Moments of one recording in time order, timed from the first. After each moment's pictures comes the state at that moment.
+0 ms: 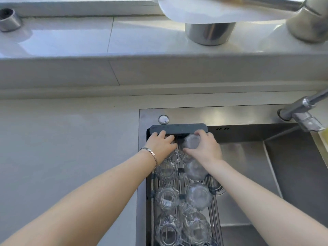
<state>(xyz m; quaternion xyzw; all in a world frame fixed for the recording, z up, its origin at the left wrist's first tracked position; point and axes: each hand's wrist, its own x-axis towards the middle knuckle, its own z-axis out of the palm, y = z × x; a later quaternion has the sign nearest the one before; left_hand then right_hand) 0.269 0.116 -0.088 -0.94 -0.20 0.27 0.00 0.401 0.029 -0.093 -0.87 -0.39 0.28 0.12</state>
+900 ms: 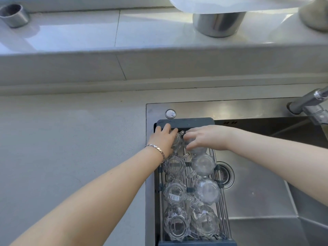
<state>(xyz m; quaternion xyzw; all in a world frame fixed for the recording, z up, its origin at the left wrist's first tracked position) 0.257 0.115 -0.099 -0.90 -0.37 0.19 -0.15 0.423 0.062 -0.058 -0.41 -0.86 0.16 -0.27</state>
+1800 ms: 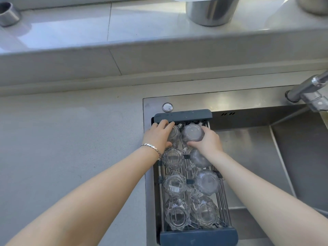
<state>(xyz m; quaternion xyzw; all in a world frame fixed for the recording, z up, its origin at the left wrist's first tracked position) 0.249 0.107 -0.099 -0.89 -0.39 0.15 -0.16 0.385 0.016 -0.101 -0.85 -0.31 0.35 0.23</state>
